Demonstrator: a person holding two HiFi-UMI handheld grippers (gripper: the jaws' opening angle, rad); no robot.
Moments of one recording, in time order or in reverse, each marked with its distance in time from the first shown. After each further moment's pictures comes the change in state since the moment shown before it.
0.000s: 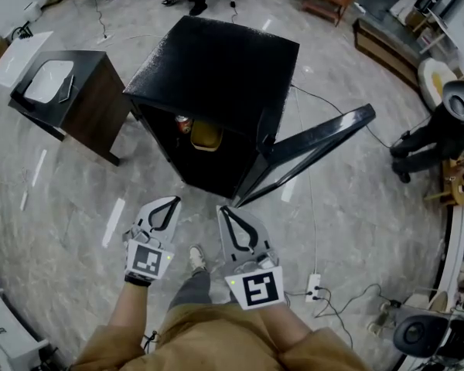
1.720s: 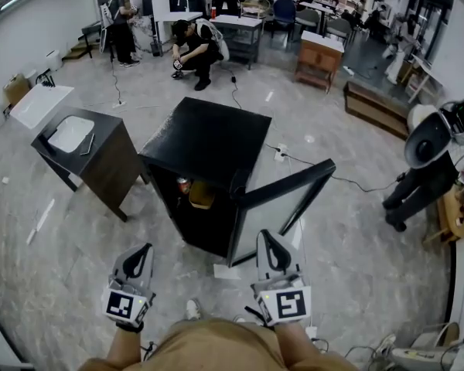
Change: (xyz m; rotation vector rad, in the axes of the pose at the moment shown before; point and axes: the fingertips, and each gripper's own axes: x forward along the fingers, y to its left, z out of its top) left arm -0.132 -0.004 0.141 -0.214 -0.172 0.266; right arm -0.118 -0.104 0.124 -0.039 -0.147 -0.139
